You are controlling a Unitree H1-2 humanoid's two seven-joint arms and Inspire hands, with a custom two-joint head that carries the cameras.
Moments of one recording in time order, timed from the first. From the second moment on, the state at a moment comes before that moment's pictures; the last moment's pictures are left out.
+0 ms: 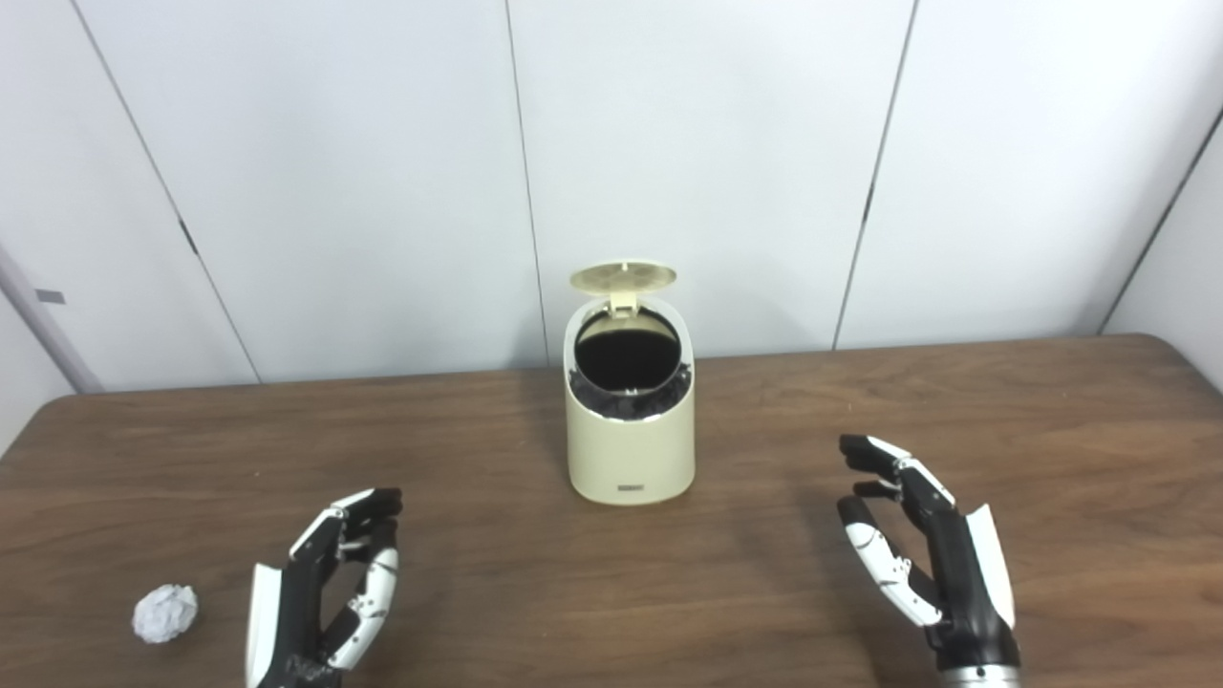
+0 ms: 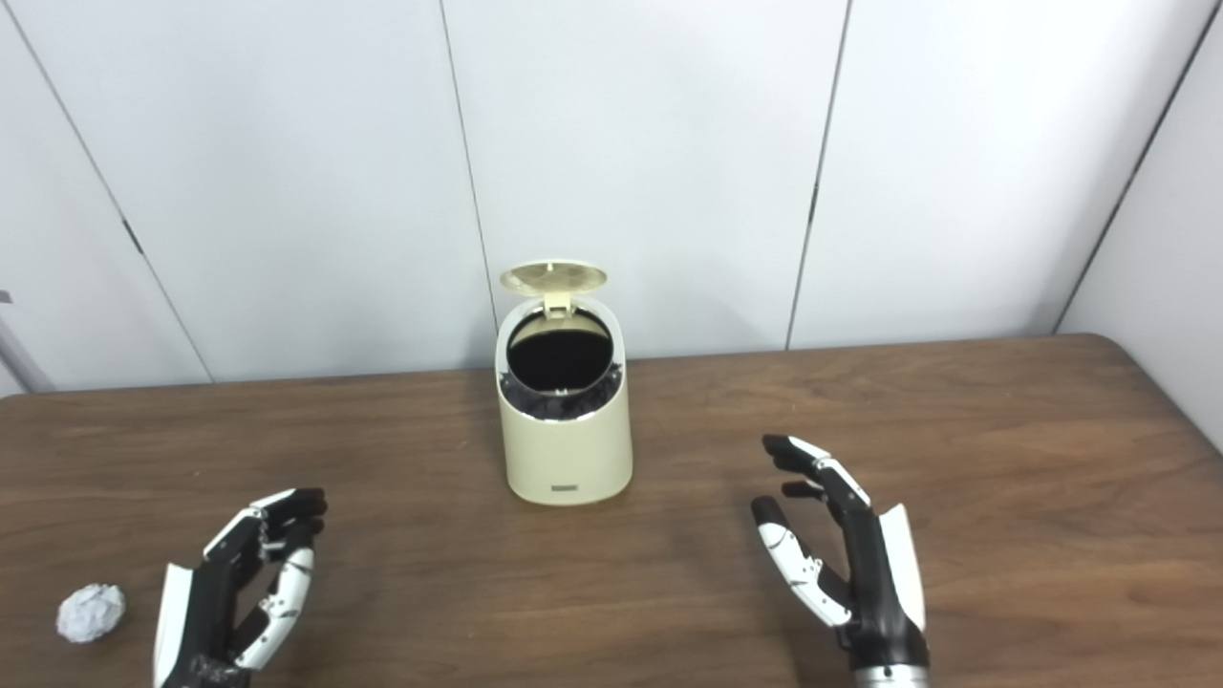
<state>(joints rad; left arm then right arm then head) 0.05 0.11 0.06 -0.20 0.44 -0.24 0.18 0.03 -0.09 -0.02 -0.11 -0.36 -0.28 -0.23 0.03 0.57</state>
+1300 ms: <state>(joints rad) 0.30 0.23 0.38 -0.55 0.75 -0.06 0.11 -0.05 -0.36 -0.18 0.15 -0.13 -0.39 -0.10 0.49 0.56</state>
